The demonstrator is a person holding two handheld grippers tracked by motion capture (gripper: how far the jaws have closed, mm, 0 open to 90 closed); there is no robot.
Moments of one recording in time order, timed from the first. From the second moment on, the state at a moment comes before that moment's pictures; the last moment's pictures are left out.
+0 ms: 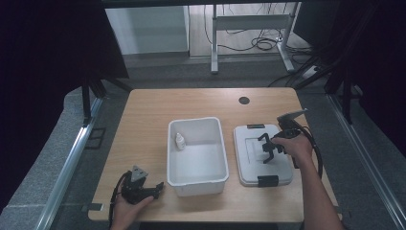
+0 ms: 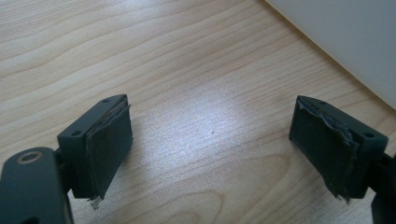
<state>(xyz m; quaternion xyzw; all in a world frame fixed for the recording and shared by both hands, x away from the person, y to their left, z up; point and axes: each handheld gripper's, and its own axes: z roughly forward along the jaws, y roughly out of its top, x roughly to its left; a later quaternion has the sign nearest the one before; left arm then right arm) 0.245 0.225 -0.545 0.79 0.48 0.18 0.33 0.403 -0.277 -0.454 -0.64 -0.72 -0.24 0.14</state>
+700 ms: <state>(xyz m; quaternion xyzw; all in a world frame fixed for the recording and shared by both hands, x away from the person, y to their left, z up) 0.245 0.224 -0.545 0.79 0.48 0.18 0.32 0.405 -0.294 -0.440 -0.65 -0.71 -0.25 0.11</state>
